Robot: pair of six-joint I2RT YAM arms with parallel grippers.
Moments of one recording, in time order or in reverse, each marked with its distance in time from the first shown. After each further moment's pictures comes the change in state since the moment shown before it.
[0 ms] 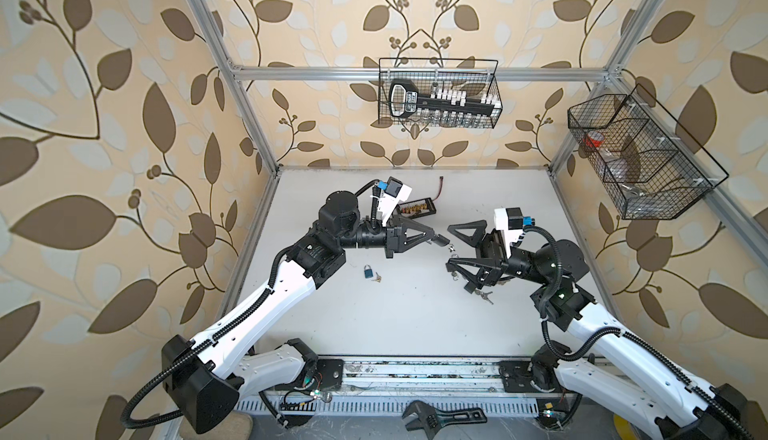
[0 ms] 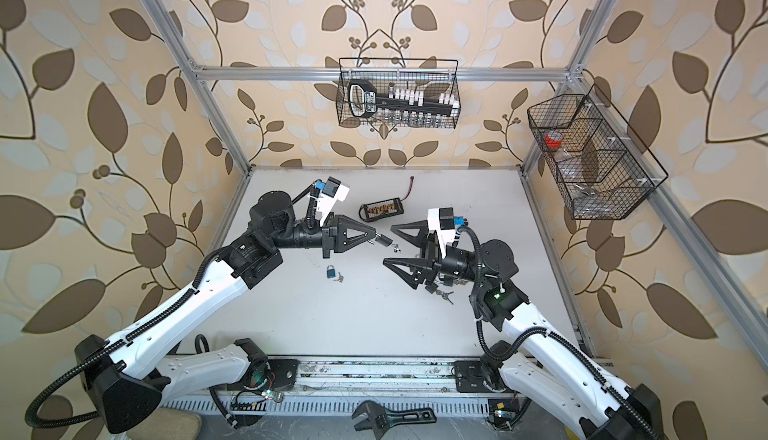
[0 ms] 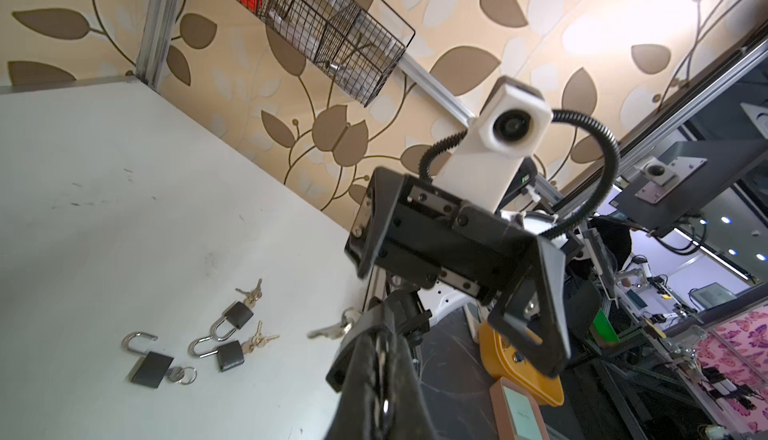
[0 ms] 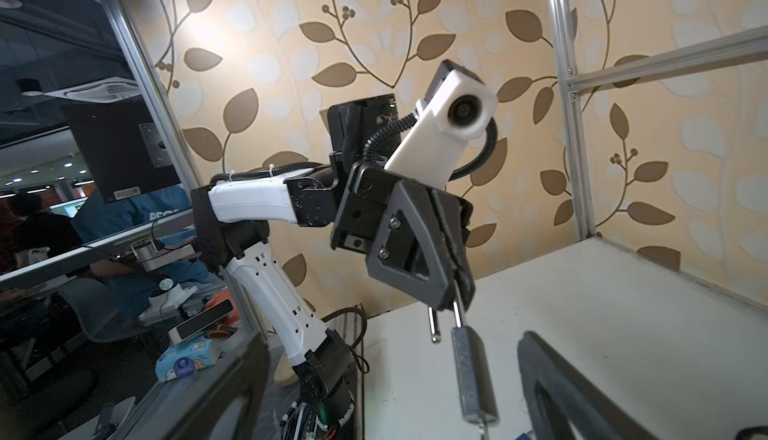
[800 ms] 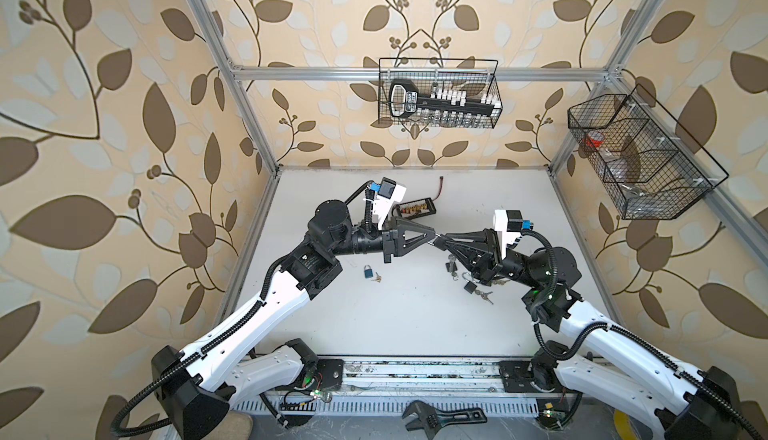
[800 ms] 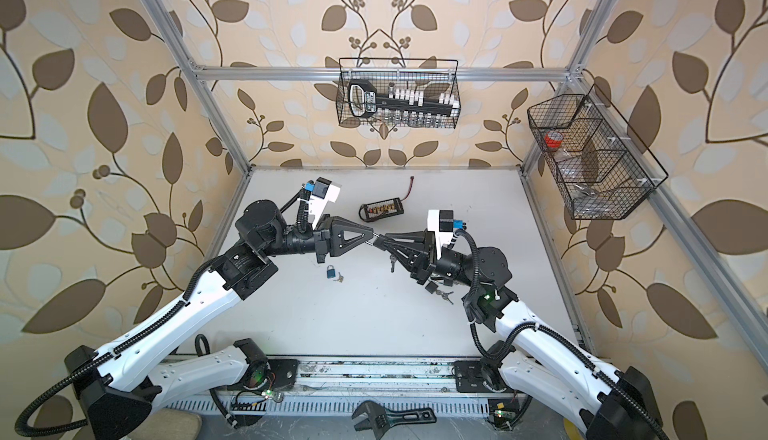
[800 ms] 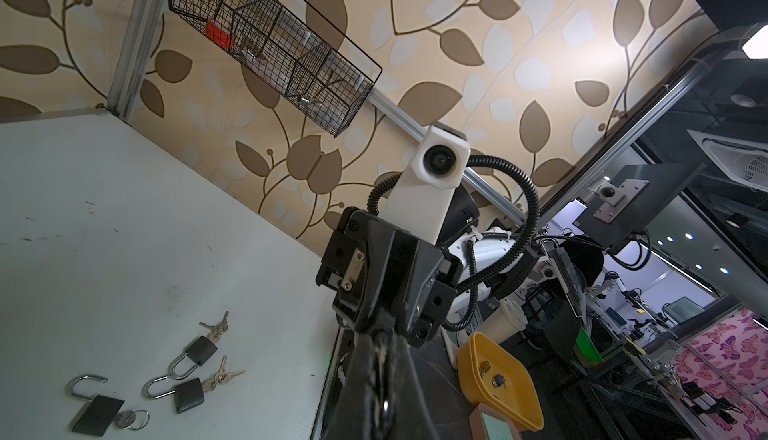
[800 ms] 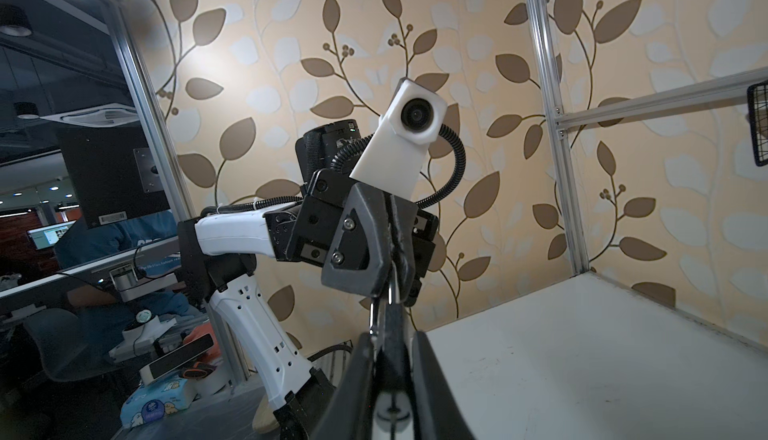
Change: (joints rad) left arm -0.032 -0.061 -0.044 0.095 -0.034 -0.093; right arm 0.029 0.043 -0.062 0.194 0.104 0.040
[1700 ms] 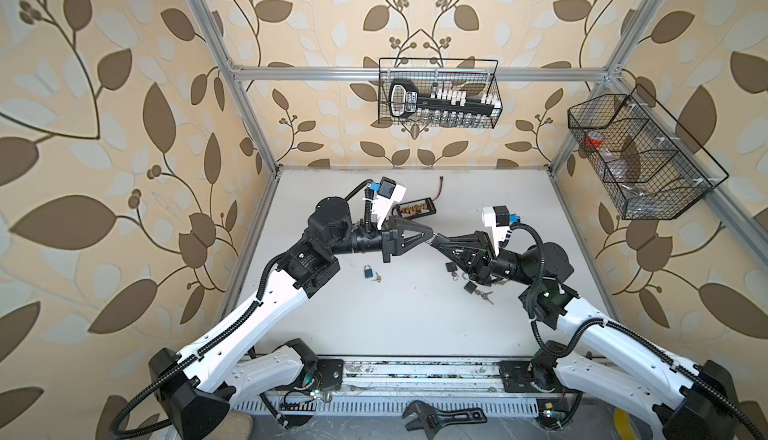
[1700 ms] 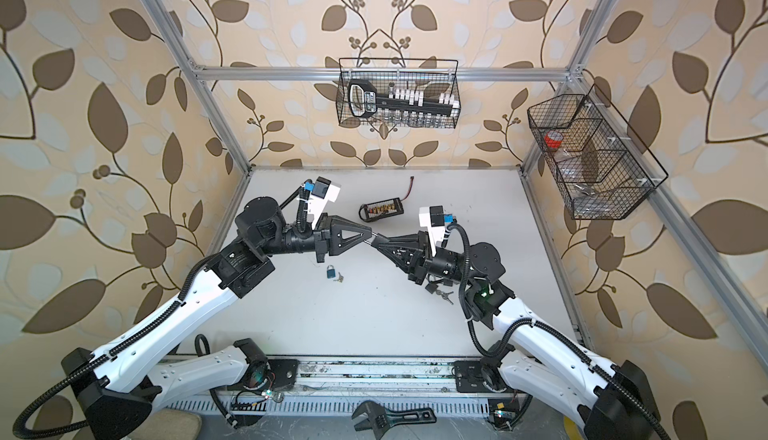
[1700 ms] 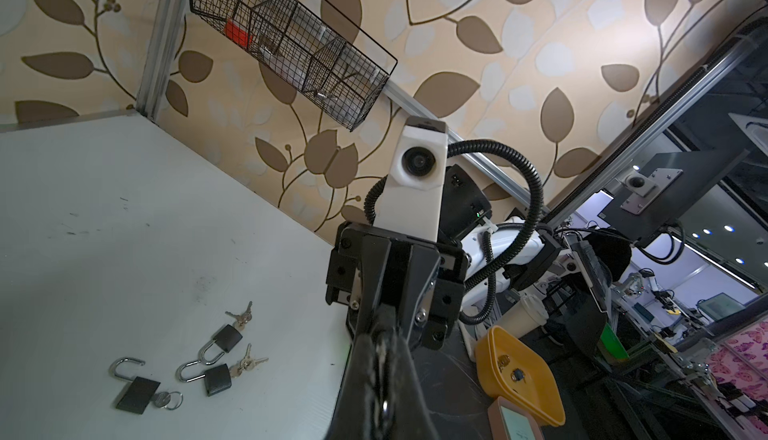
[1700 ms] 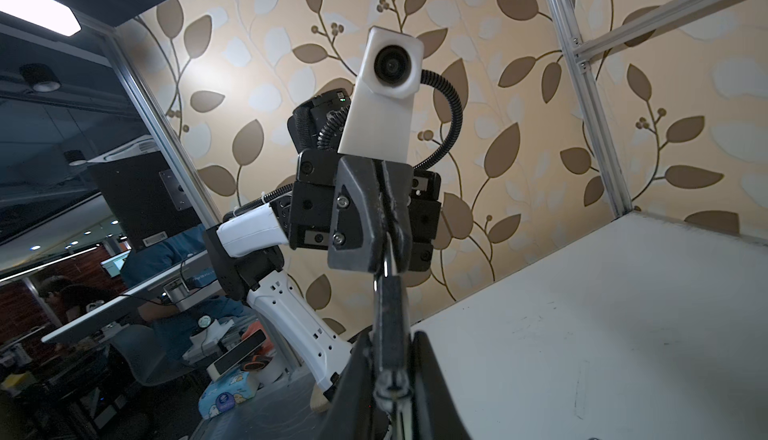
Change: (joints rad) left arm 0.002 -0.007 0.069 -0.152 -0.017 0.128; right arm 0.007 0.055 0.058 -0.066 -0.084 0.183
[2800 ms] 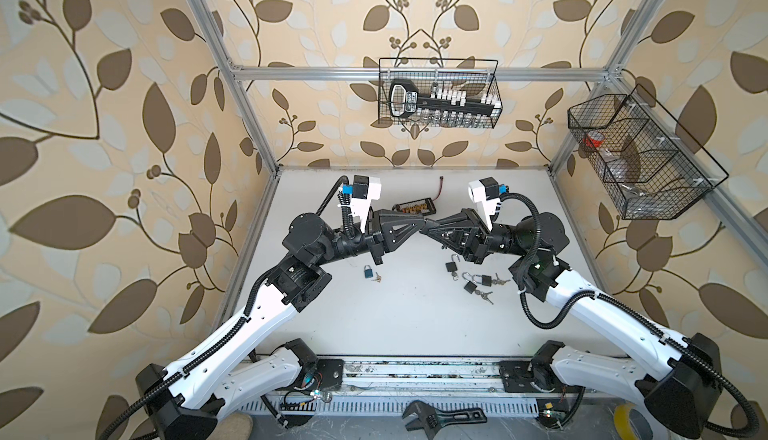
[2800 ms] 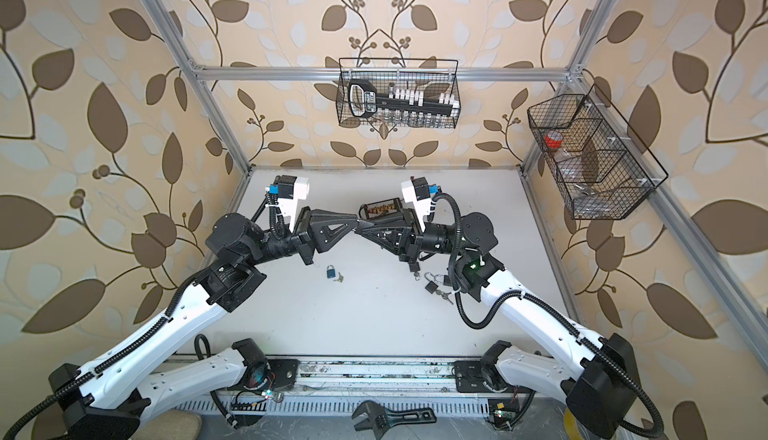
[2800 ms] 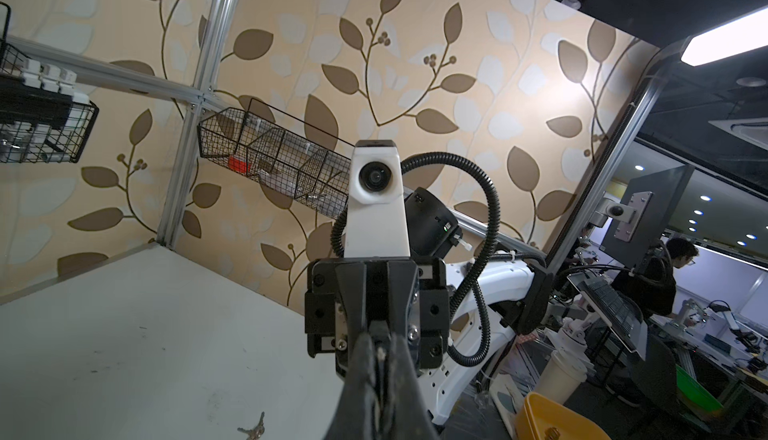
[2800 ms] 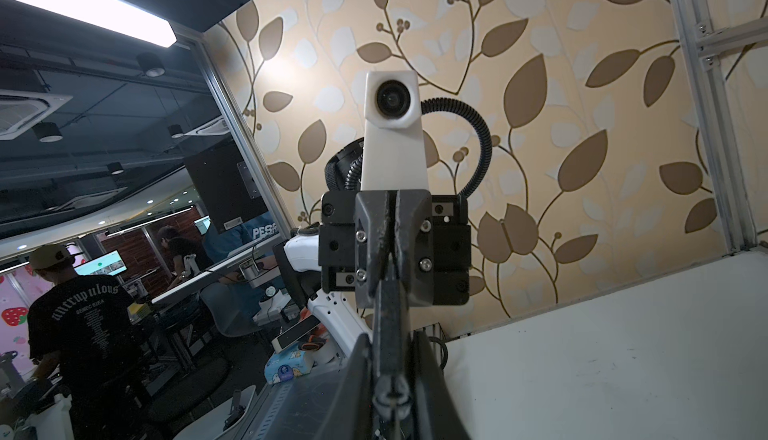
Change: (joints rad) left arm -0.040 -0.085 -0.135 0.360 -0.142 -0.048; right arm 0.005 0.183 0.262 0.030 -0.155 0.061
